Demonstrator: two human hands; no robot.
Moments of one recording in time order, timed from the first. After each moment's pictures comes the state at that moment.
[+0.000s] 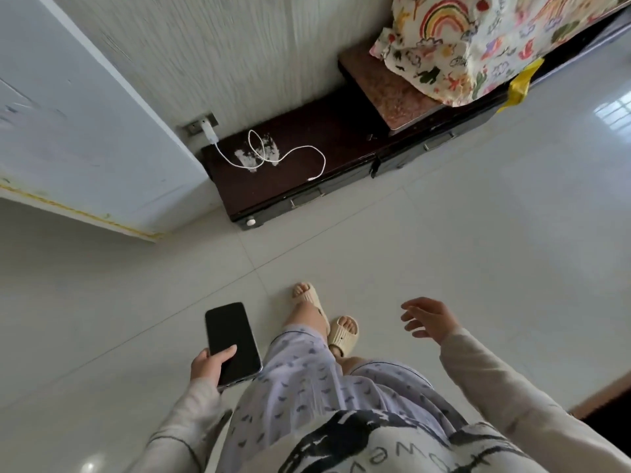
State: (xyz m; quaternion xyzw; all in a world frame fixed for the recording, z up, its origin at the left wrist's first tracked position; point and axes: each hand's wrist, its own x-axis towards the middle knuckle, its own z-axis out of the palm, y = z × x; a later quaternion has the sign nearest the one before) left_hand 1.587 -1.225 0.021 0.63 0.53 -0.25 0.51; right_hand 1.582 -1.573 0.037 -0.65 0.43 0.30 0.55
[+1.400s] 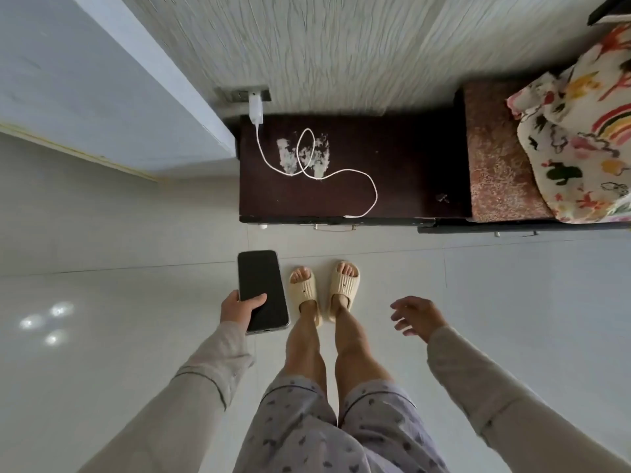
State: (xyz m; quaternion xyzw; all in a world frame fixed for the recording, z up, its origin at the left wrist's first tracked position) left_hand 1.860 -1.307 -0.058 0.57 0.59 -0.23 0.53; right_hand 1.921 -1.586 -0.056 -0.71 0.33 0.49 0.39
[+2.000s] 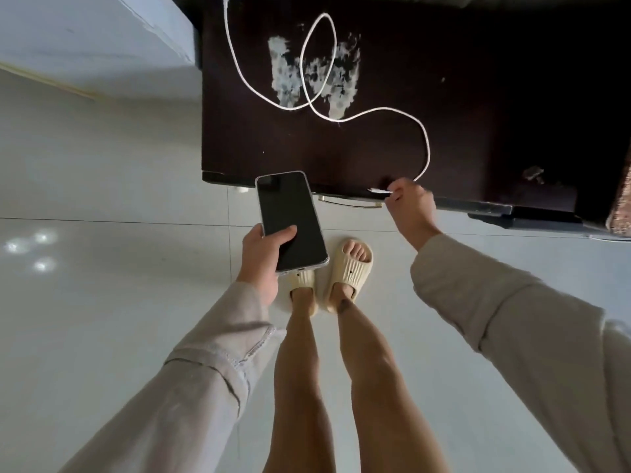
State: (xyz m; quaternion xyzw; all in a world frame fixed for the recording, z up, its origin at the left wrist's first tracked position) left_hand 1.954 -1.337 -0.262 0.42 0.62 -0.18 0.64; right_hand 2.059 -1.518 -0.339 -0.91 0.10 0.34 0.22
